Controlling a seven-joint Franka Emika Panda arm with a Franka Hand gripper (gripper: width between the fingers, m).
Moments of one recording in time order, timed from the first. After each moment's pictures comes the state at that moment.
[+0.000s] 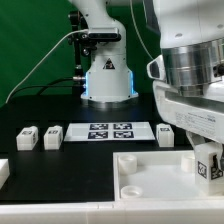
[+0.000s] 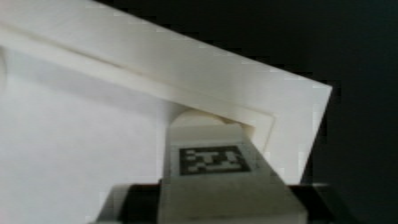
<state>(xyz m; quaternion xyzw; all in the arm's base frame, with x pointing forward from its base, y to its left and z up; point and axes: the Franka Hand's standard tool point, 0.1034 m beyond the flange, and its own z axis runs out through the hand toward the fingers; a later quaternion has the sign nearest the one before) 0.631 0.120 0.071 -0.74 0.66 0.04 0.09</state>
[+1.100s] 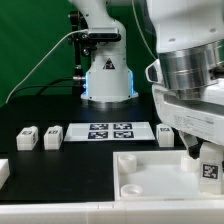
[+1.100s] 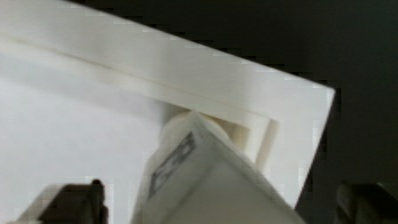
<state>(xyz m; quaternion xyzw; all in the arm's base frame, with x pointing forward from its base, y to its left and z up) 0.628 0.121 0.068 -0.85 0.52 0.02 0.10</state>
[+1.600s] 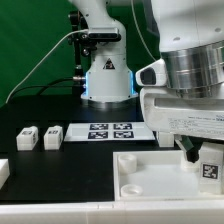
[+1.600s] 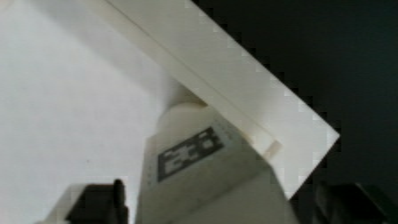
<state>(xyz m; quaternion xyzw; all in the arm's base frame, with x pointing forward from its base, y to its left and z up) 0.628 0.118 0.067 -0.90 0.42 0.01 0.10</state>
